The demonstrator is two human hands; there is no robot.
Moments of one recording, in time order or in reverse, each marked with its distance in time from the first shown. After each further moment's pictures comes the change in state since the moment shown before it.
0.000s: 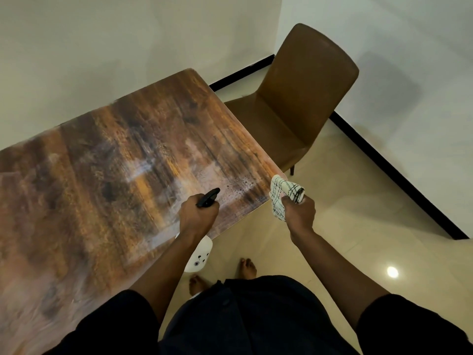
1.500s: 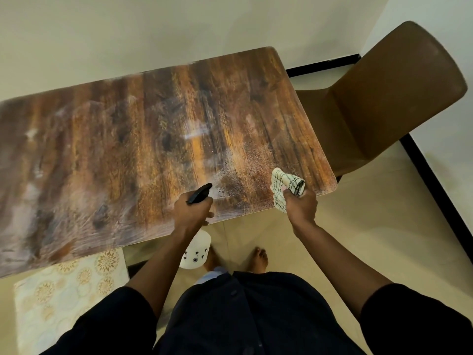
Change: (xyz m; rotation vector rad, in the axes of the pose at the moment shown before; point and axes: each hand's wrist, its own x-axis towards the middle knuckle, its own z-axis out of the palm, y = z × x) left_hand -0.059 -0.097 -0.056 -0.359 0.278 -0.292; right_hand -0.046 0.005 0.067 -0.251 -0.308 -0.194
